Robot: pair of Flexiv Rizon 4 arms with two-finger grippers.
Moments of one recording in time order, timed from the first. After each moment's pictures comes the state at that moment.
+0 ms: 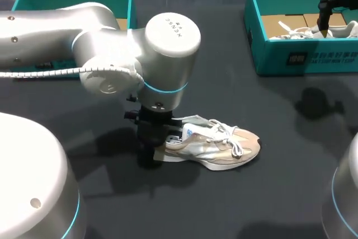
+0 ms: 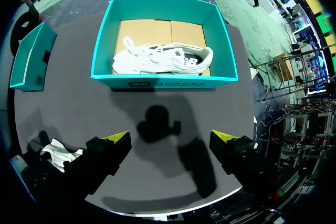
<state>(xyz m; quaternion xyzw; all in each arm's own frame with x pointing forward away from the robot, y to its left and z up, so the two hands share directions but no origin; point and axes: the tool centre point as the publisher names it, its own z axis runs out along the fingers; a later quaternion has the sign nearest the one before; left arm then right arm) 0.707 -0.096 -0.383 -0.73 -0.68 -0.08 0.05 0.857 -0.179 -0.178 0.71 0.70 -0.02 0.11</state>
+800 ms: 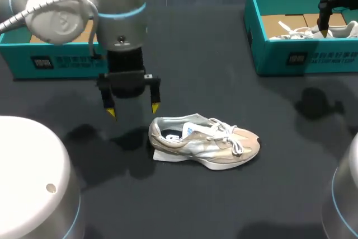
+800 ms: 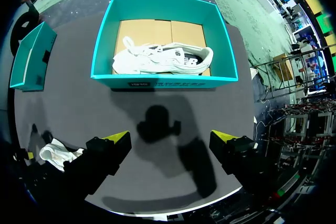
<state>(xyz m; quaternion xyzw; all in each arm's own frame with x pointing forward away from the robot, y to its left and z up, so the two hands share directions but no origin) 0.714 -0.061 -0.264 -0.65 -0.75 0.08 0.07 0.857 -0.179 -0.179 0.71 0.70 -0.02 0.11</state>
